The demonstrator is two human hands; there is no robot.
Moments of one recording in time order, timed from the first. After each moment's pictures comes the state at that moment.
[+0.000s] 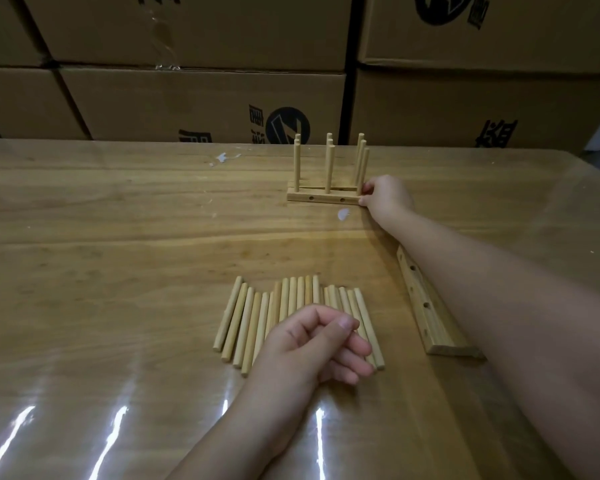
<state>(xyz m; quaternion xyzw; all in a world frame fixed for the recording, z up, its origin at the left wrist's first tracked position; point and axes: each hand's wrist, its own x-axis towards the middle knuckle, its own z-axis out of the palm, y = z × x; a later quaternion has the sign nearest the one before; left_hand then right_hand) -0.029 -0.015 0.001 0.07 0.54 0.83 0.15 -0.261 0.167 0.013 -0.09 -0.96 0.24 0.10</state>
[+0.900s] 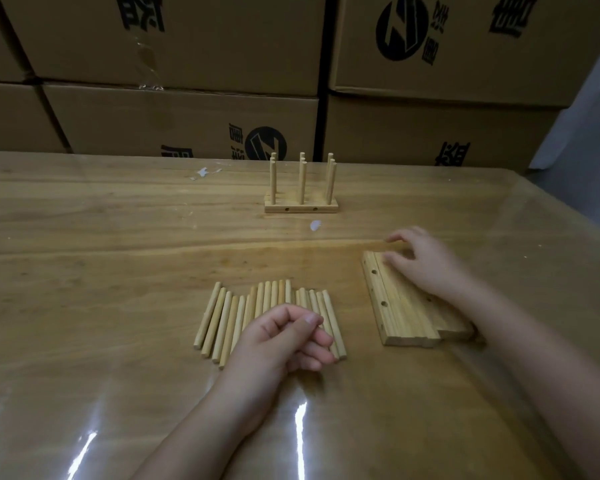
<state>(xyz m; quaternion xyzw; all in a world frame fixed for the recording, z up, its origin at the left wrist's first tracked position) -0.028 -0.016 0.002 0.07 0.55 0.82 0.15 -0.119 0.233 0.029 -0.02 -0.97 0.24 0.07</state>
